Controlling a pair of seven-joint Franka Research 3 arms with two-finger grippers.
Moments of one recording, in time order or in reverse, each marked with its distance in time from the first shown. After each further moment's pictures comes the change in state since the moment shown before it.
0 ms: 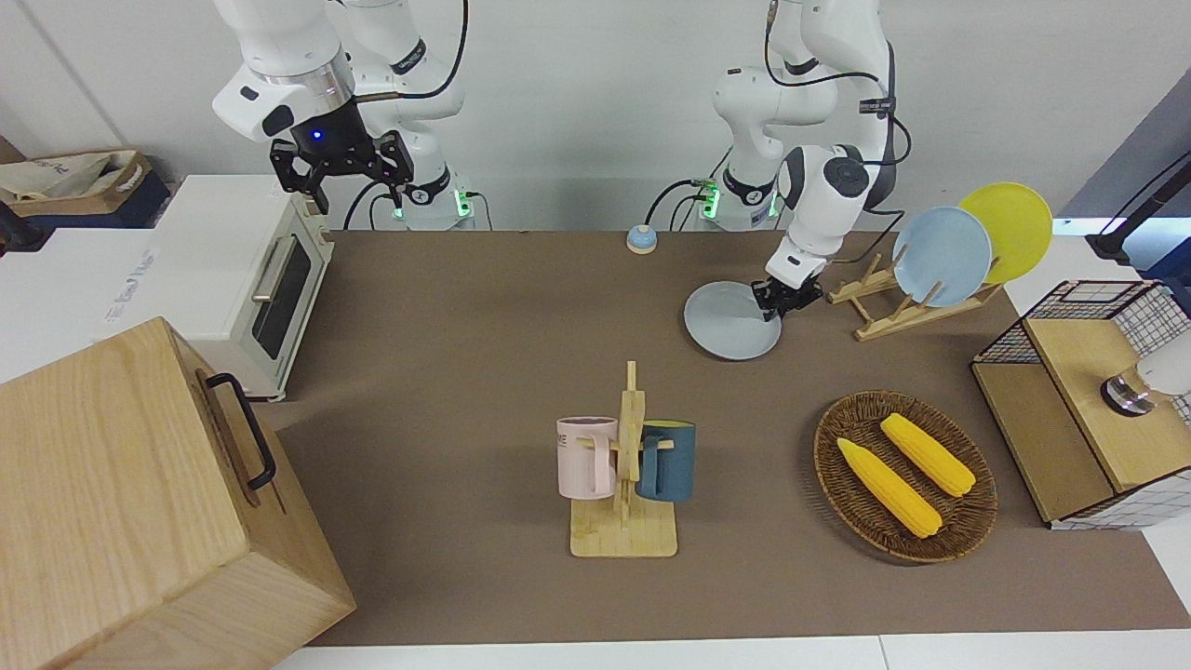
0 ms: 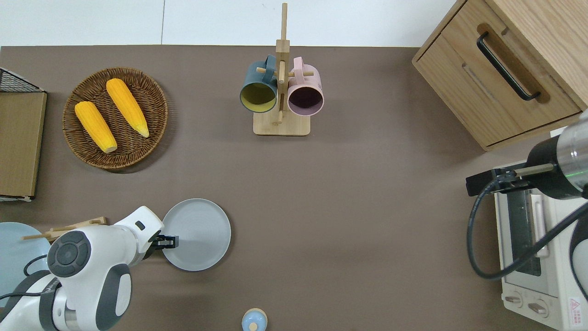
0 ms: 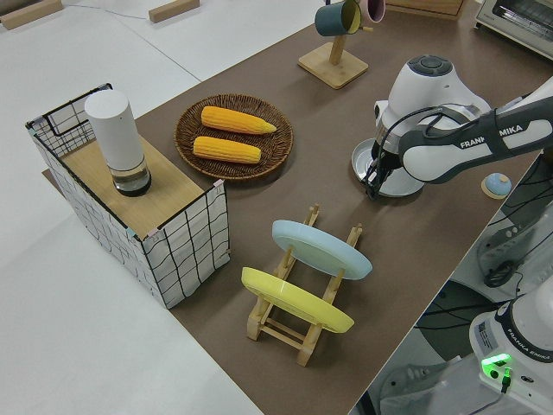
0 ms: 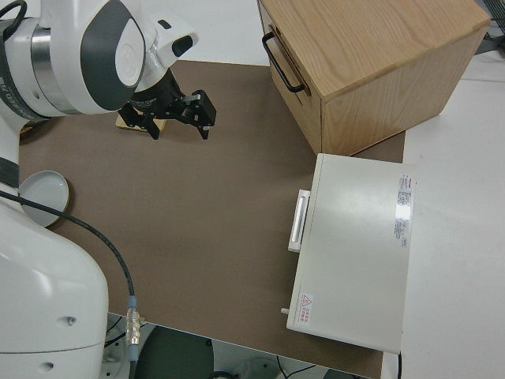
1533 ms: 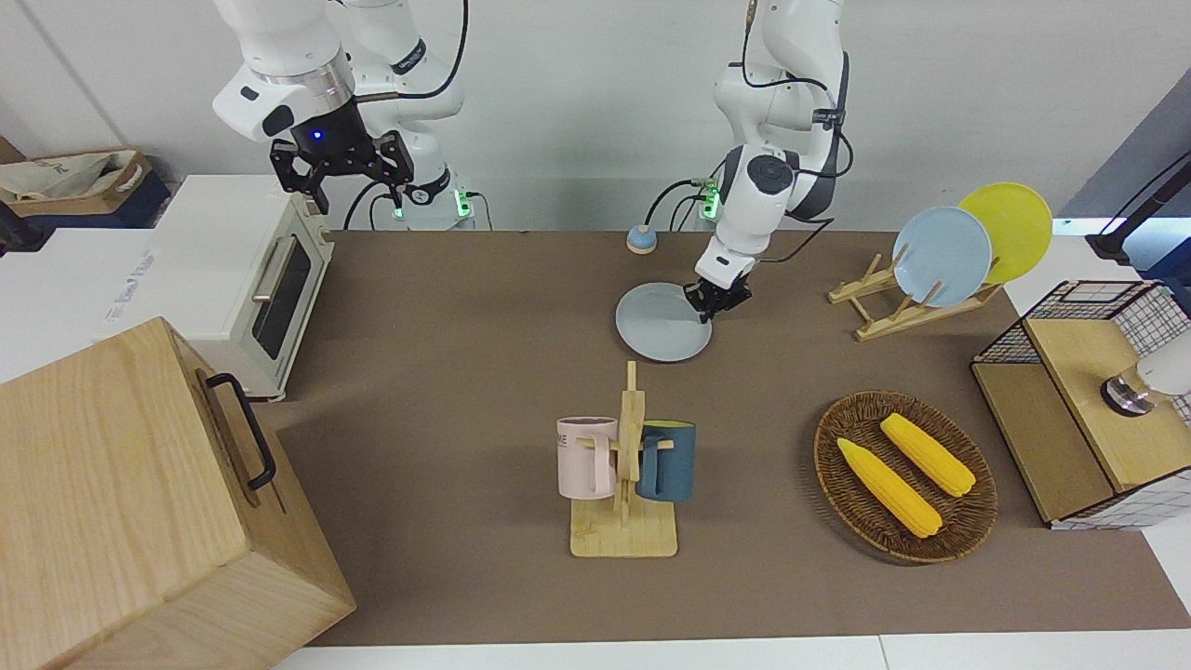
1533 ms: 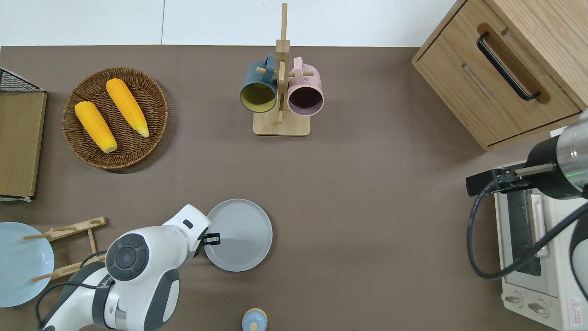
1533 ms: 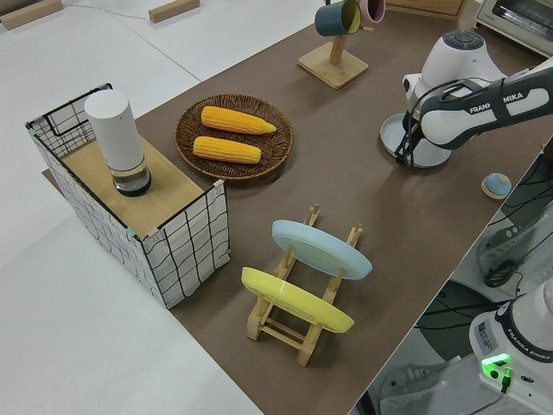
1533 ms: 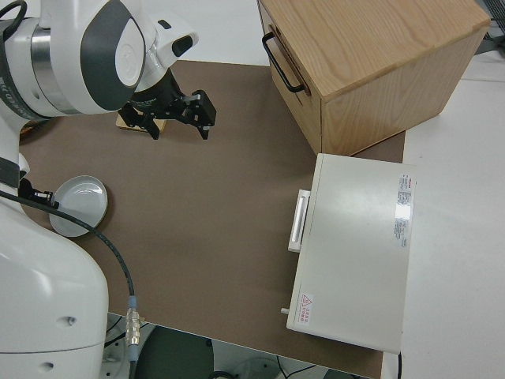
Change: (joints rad) left arm -0.301 0.078 0.003 0.079 -0.091 0.044 -0.320; right arm 0.000 0.000 0.000 0.000 0.000 0.000 0.000
